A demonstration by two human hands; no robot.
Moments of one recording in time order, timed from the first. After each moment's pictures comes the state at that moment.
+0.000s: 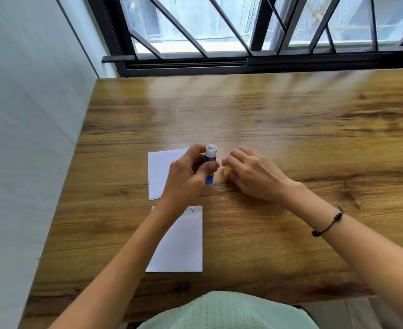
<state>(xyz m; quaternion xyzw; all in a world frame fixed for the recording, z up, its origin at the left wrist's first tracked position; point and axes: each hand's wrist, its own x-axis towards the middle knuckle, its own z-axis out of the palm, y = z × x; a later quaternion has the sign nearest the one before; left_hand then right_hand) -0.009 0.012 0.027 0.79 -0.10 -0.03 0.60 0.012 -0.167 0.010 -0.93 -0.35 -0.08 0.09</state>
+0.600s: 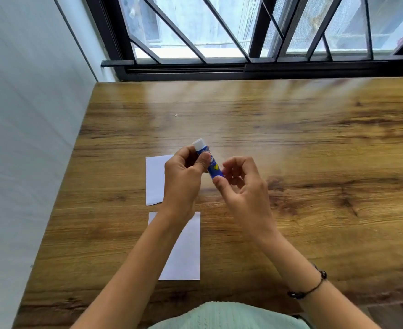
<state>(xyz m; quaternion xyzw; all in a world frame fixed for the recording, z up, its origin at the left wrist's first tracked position) -0.004 -0.005 0.037 0.64 0.08 0.00 0.77 -0.039 -0.116 0.019 -0.83 -0.03 -0.13 0.54</state>
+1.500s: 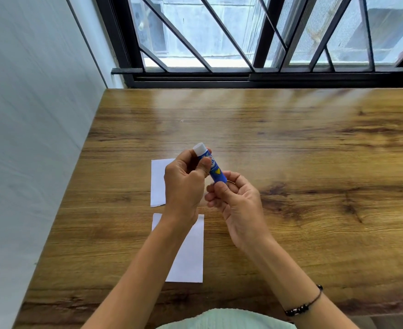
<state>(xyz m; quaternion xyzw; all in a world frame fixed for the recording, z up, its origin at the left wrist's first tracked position) -0.012 -0.002 0.039 0.64 0.10 0.05 0.76 -0.047 -0.099 0.016 -0.51 0.09 0.06 0.85</state>
